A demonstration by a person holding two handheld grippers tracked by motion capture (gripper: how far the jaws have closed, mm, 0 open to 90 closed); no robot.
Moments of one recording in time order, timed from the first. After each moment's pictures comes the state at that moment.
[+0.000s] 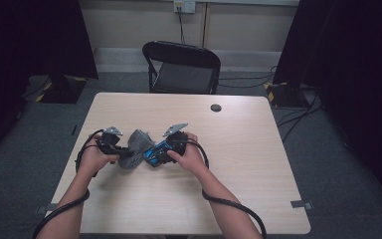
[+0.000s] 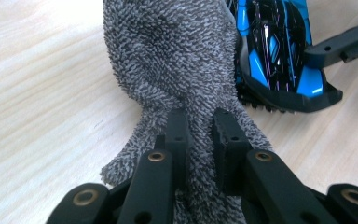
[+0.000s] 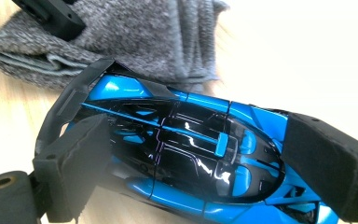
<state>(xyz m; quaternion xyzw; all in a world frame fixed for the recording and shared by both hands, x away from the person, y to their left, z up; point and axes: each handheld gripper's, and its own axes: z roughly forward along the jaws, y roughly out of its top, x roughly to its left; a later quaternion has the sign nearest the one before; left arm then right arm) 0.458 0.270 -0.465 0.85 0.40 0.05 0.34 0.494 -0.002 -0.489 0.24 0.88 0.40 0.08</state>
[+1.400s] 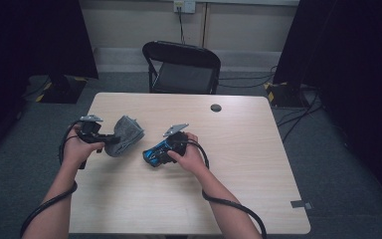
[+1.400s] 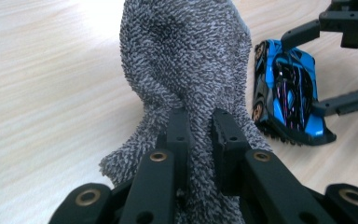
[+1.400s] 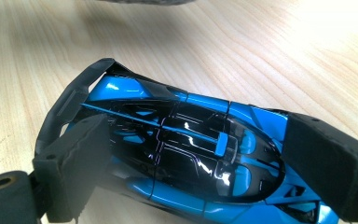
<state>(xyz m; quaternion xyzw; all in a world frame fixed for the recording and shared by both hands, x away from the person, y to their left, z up) 0.469 0.306 -0.429 0.80 0.46 0.09 0.38 0.494 -0.003 -0.490 0.25 0.88 0.40 0.09</state>
